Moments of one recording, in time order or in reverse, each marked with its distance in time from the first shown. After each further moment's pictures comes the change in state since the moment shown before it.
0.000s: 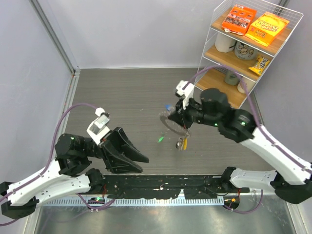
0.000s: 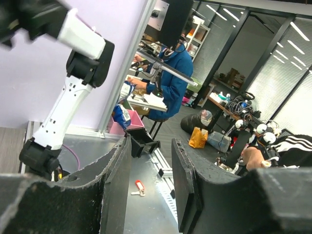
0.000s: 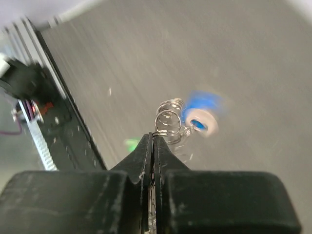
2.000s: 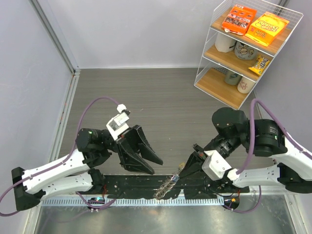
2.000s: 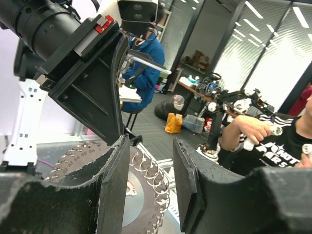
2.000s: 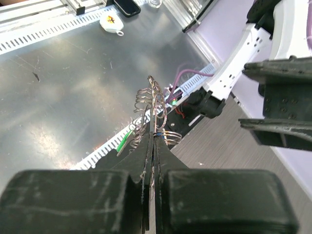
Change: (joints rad) left arm 0.000 0.217 -0.045 0.410 0.158 -0.119; right arm 0.279 -0.052 0.114 -0.366 -0.822 -0.849
